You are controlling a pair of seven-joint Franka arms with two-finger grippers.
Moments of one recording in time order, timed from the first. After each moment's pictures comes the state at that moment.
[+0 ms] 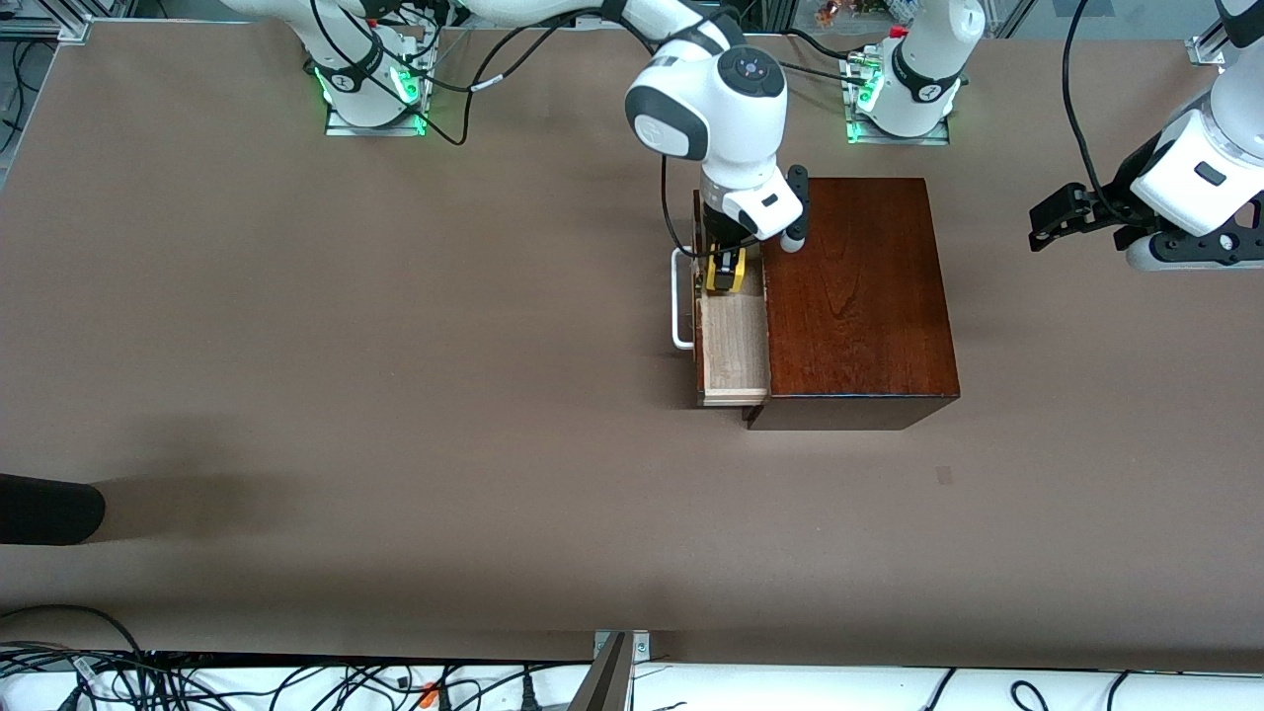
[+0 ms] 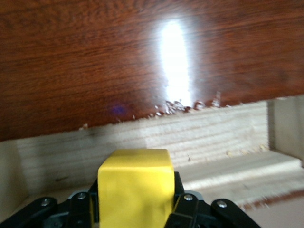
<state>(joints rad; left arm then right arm) -0.01 -0.03 -0.06 -1.68 0.00 1.58 -0.11 0.96 0.84 0.07 -1.00 -0.20 1.95 -0.35</state>
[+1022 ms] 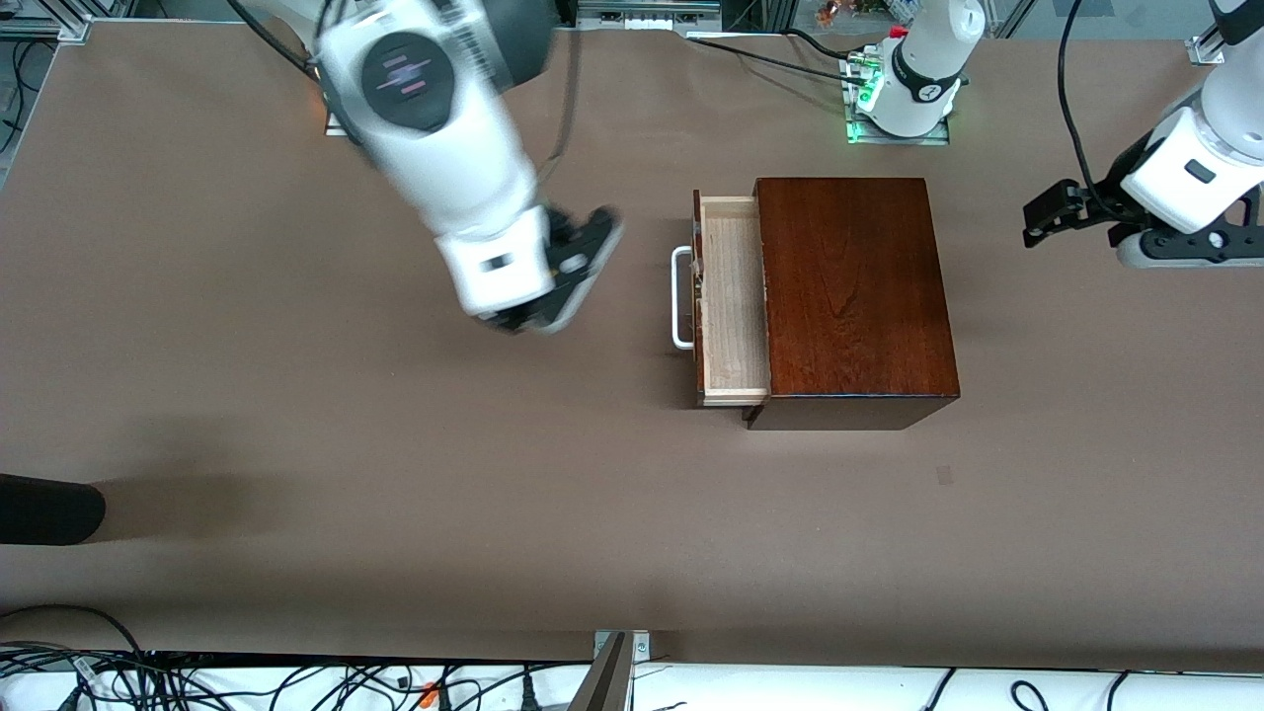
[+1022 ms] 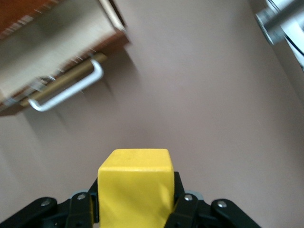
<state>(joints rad) -0.01 -0.03 -0.08 -1.67 0.00 1.55 -0.11 0.52 0.57 0.05 -0.97 0.05 1.59 -0.45</state>
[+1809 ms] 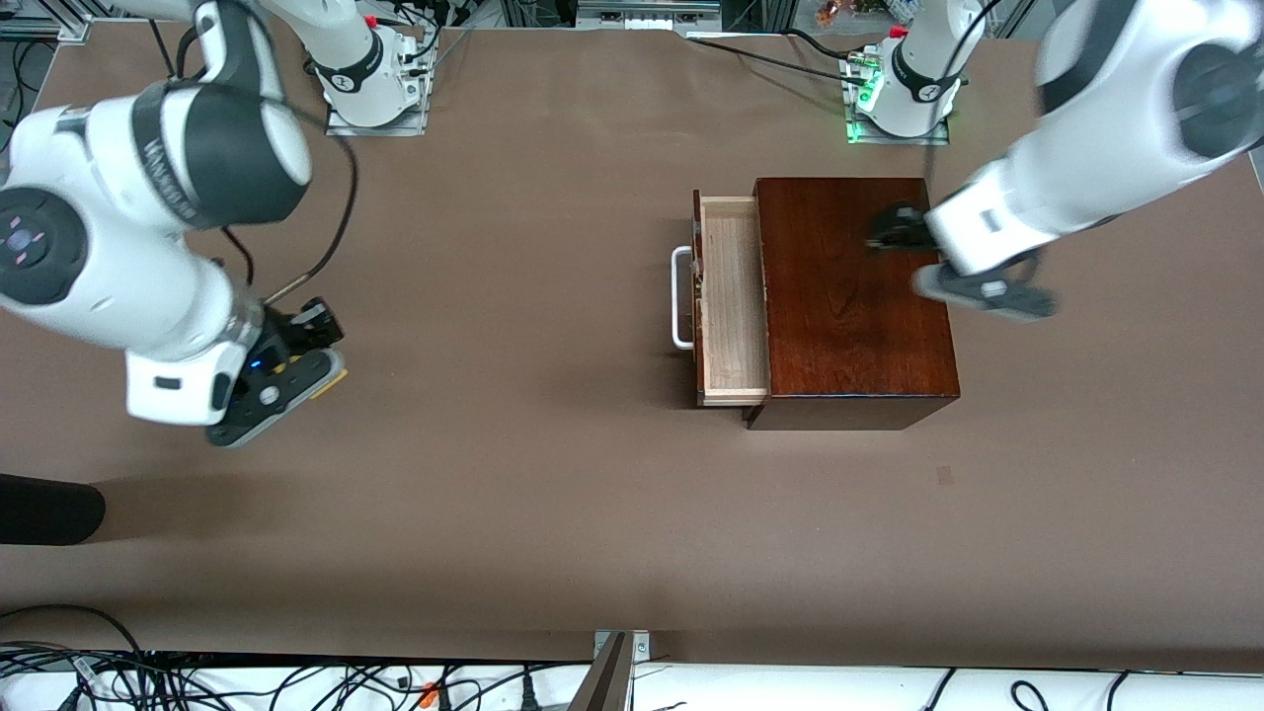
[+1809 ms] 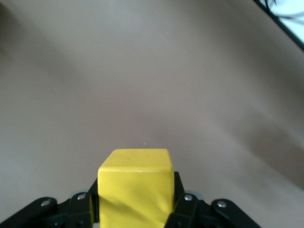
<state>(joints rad) -0.08 0.19 -0.26 -1.56 -0.18 1.60 -0.05 0.33 0.56 -0.16 -1.05 0.07 1.51 -0.47</state>
